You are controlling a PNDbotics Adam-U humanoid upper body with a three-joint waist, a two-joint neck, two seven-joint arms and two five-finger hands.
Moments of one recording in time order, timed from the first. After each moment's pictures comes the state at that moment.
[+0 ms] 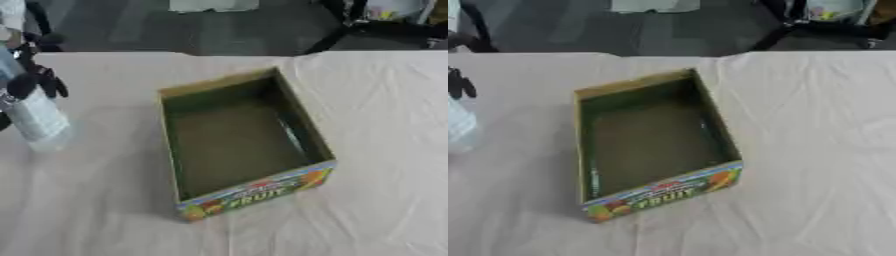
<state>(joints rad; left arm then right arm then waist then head) -0.71 0.73 0.03 -1.35 0.79 -0.17 -0.67 0.43 -0.15 -0.09 -1.99 0.06 -0.74 -0.24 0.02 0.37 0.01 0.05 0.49</state>
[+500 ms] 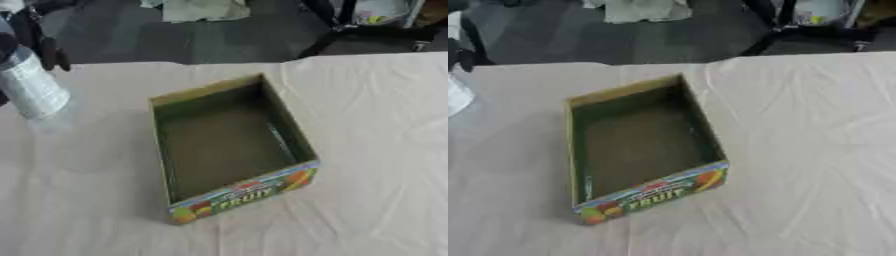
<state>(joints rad) -0.79 0.74 0.00 -1.40 0.88 -0.09 -0.65 0.44 -0.18 -0.10 -1.99 0.03 -0.77 -0.22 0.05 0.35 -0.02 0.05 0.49</state>
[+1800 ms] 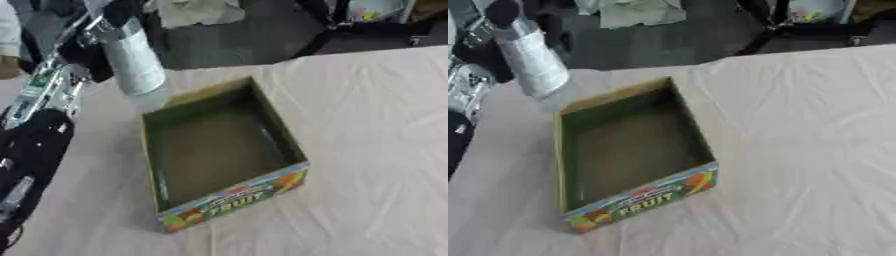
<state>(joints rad) -1.01 0.51 -0.08 -1.35 0.79 0.02 -0.65 0.39 -0.24 -0.10 -1.99 -0.08 -0.74 -0.14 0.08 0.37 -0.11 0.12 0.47</state>
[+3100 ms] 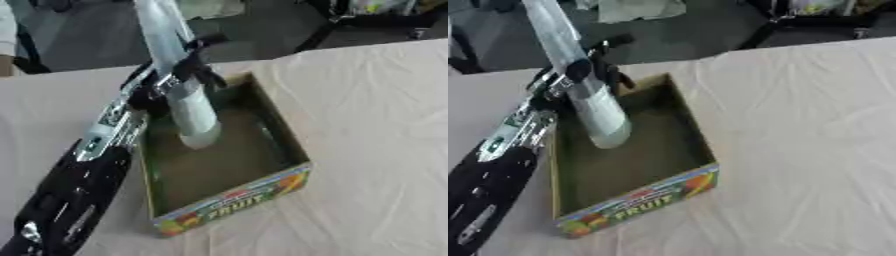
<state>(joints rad) -0.99 0.38 -0.12 -1.21 0.57 -0.23 -0.69 0.32 -0.25 -0.09 -1.99 -0.14 -0.68 -0.07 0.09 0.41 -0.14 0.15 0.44</state>
